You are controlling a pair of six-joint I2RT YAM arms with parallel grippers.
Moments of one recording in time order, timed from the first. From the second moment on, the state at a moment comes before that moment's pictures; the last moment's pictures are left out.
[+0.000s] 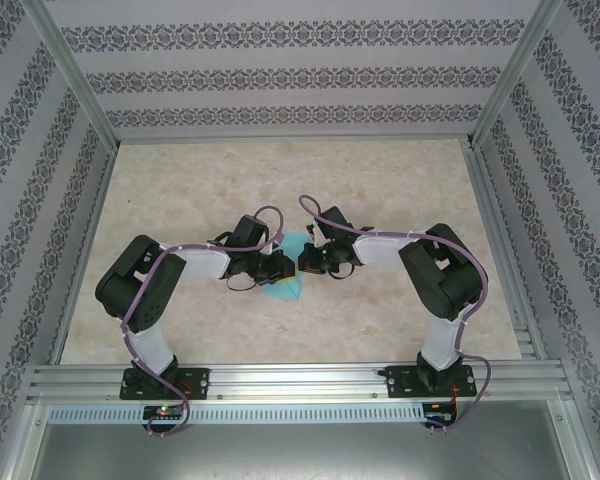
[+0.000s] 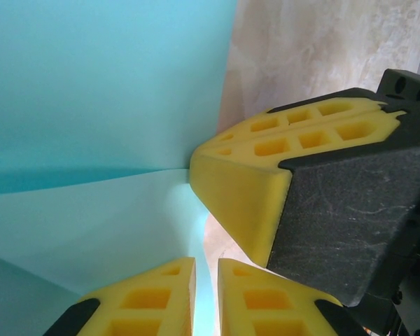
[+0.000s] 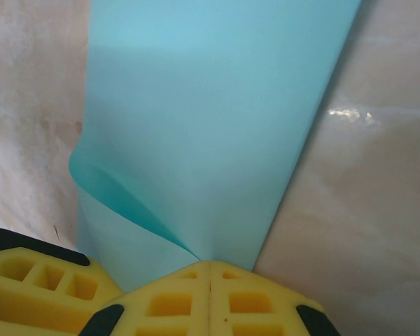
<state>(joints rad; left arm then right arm) -0.56 1.78 0.82 0.01 0.65 -0.81 0.61 1.86 0.97 -0.16 -0.44 0.60</state>
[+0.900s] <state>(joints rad) -0.56 1.80 0.83 0.01 0.64 -0.81 0.60 1.87 0.98 -0.17 -0.44 0.60</state>
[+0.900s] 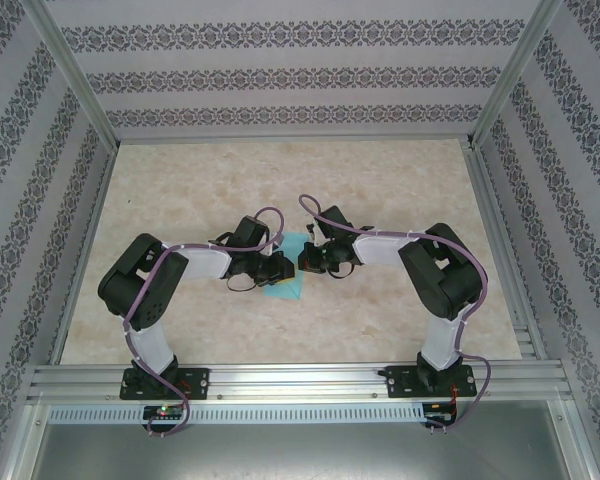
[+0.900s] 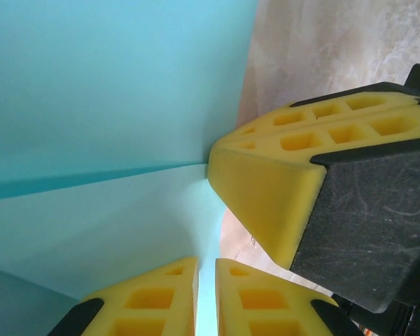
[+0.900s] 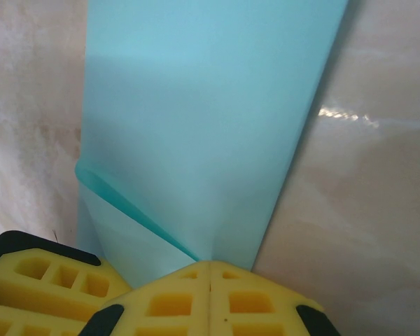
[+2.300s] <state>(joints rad) -0.56 1.81 0.83 -0.01 0.61 -0.81 0.62 1.86 1.00 -0.21 -0.39 0.60</state>
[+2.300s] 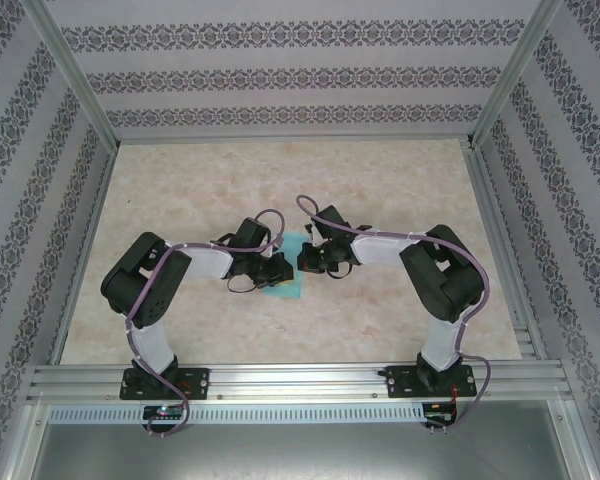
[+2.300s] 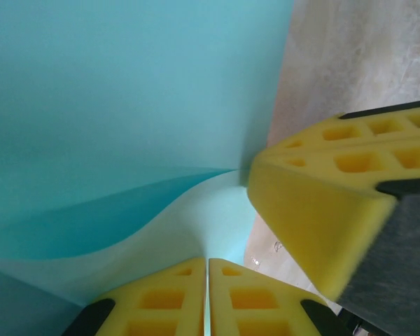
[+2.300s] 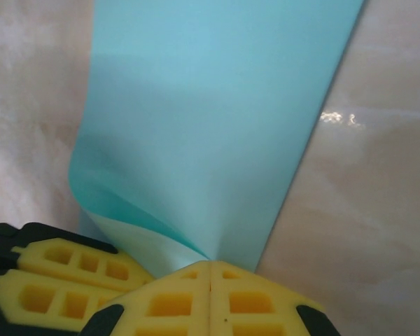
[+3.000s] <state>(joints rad) -0.56 1.73 0.85 -0.08 0.47 -0.81 0.62 1.89 1.04 -0.26 -0.39 0.55</state>
